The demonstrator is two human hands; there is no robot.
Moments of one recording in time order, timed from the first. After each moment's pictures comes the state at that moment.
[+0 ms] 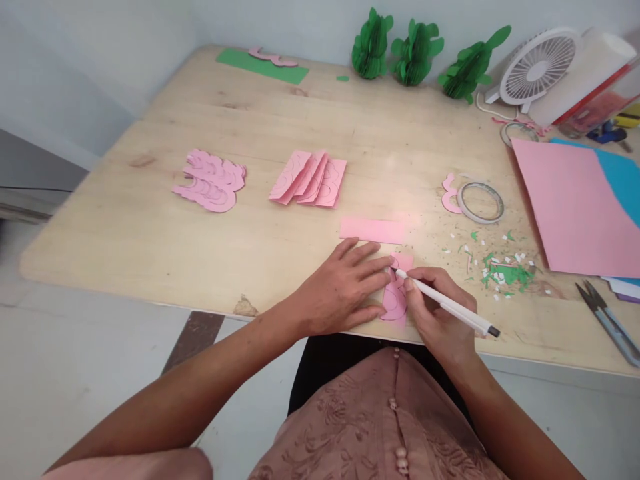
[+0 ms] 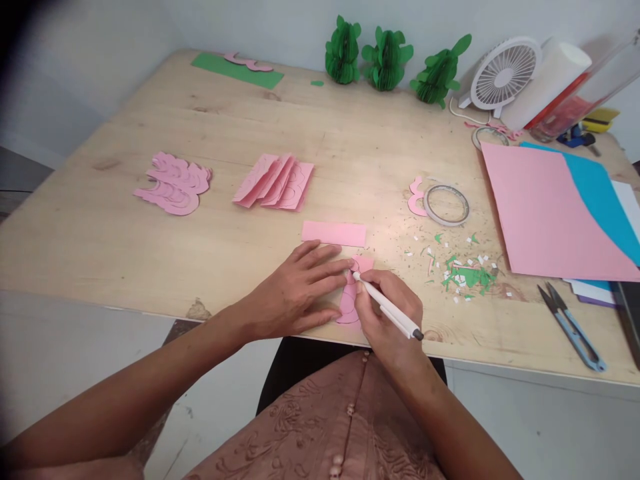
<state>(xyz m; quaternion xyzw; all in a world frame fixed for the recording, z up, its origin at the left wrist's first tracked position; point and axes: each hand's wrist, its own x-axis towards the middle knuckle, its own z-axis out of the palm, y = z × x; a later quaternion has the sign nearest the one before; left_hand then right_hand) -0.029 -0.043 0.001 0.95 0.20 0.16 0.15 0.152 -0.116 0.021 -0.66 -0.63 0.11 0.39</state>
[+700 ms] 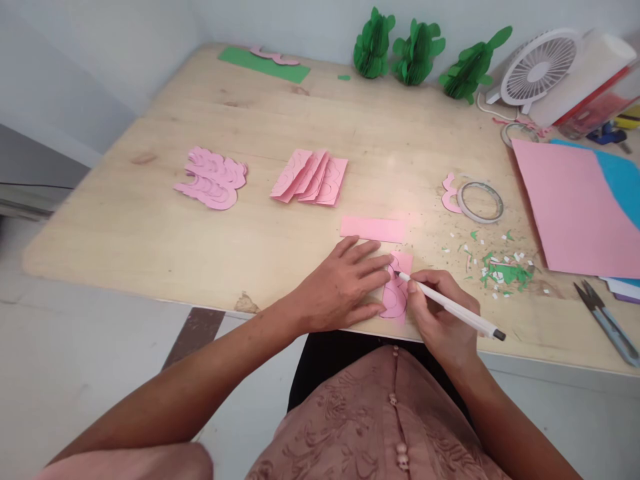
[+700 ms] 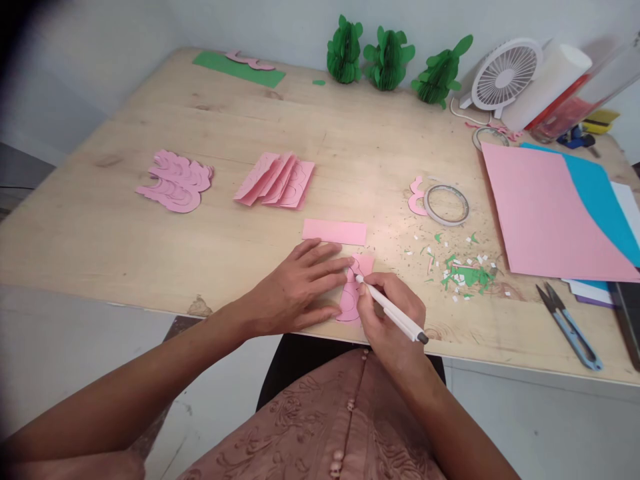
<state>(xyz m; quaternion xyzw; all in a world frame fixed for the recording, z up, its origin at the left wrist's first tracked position) -0.028 -0.042 0.001 0.95 0.20 0.16 0.15 0.153 -0.122 0.023 -0.66 -0.63 0.09 0.39</state>
